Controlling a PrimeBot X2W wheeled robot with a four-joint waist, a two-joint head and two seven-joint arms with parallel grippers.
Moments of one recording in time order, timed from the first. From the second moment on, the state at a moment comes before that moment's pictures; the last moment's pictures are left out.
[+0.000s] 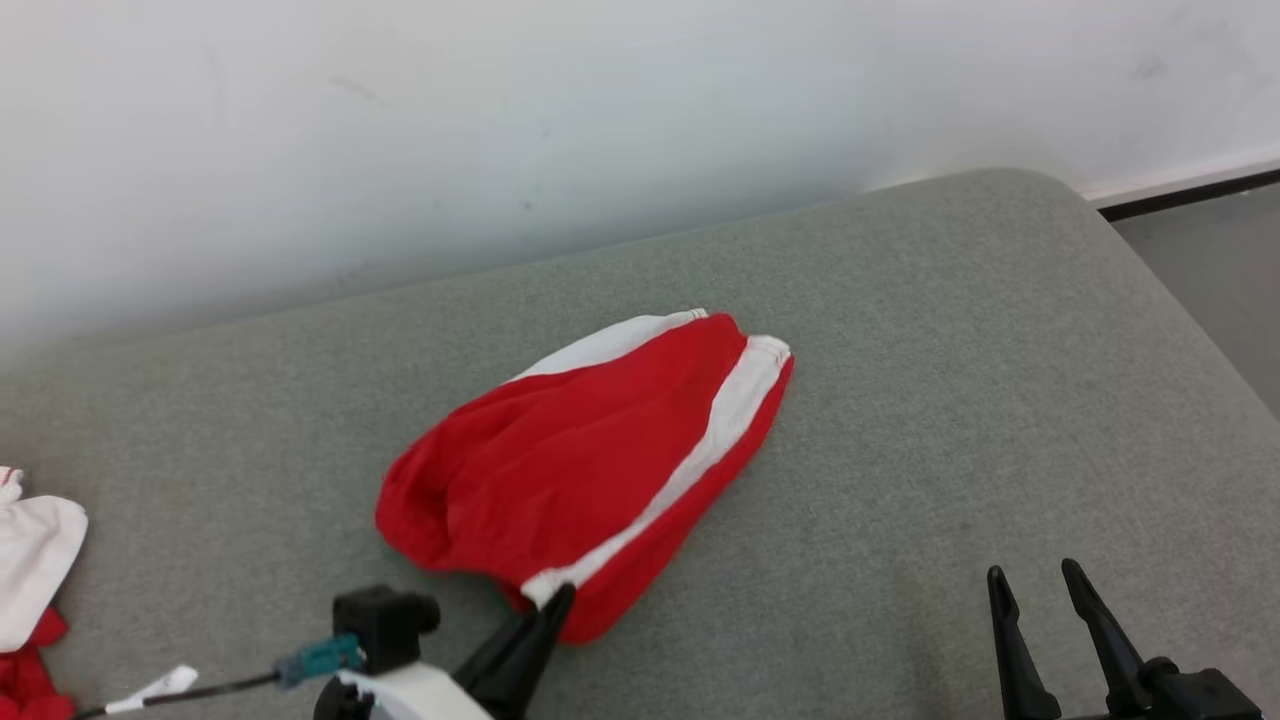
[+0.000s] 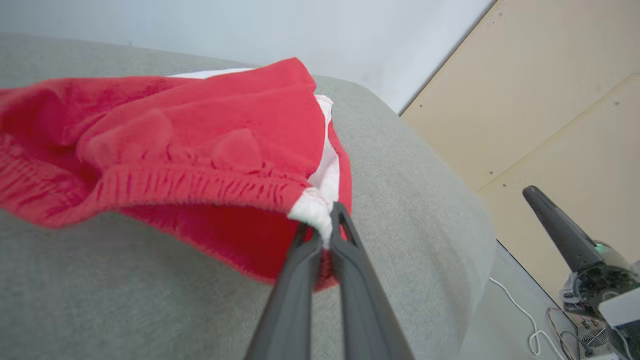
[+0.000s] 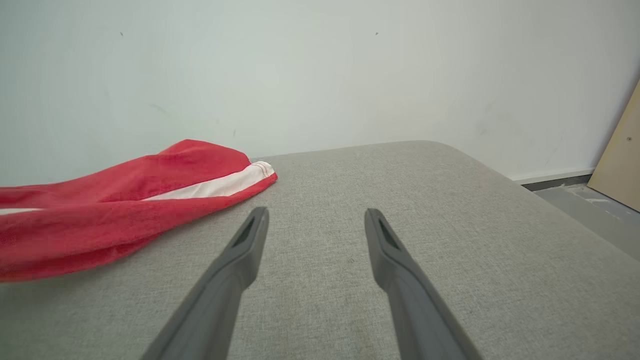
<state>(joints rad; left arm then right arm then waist) -0.22 0.38 -0.64 0.10 -0.85 -0.01 -0.08 -0.01 -0.05 0.07 0.21 0.24 0.13 -0.26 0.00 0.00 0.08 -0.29</state>
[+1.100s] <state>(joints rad) 0.04 0.52 -0.61 0.25 -0.71 -0.01 -0.23 0.04 -0.05 0.07 0.22 0.21 0.13 -0.26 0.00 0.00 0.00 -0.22</state>
